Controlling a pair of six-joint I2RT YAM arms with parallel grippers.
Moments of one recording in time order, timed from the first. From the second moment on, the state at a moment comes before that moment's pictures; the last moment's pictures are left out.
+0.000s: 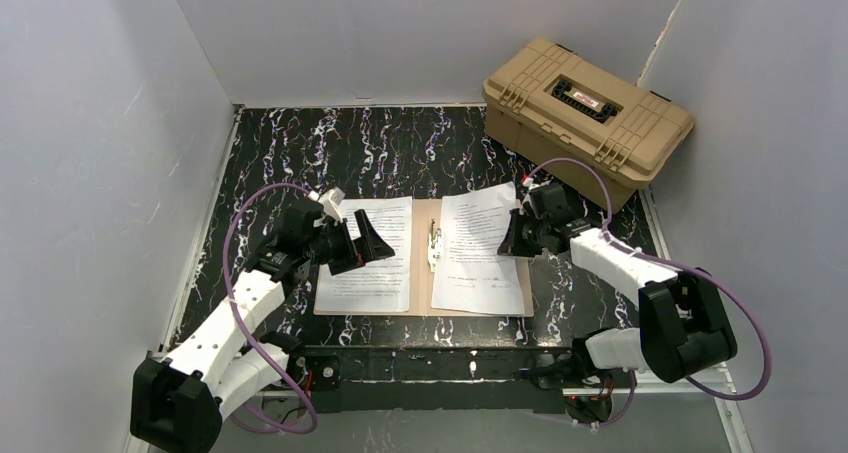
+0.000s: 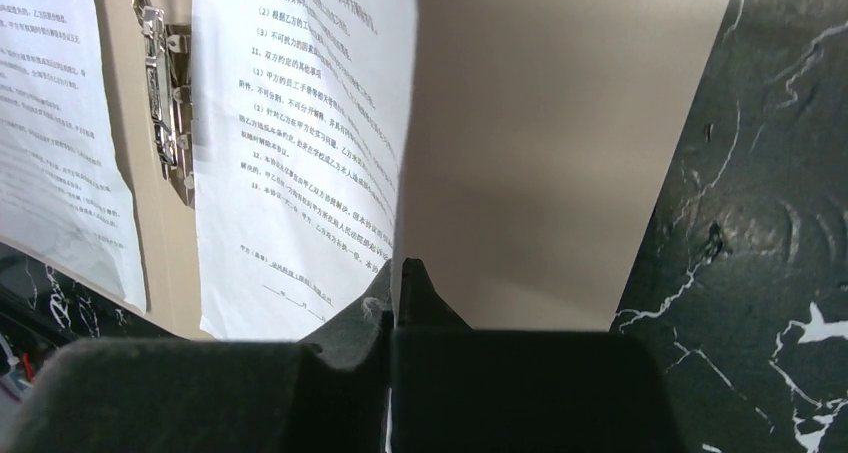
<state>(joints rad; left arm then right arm) -0.37 0.94 0.61 -0.41 0.42 -0.69 0.39 1.30 0.66 -0.28 -0.25 0.45</state>
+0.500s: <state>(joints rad) -0.37 0.94 0.61 -0.43 0.43 -0.67 0.39 1.42 0.80 -0.38 -0.27 0.31</state>
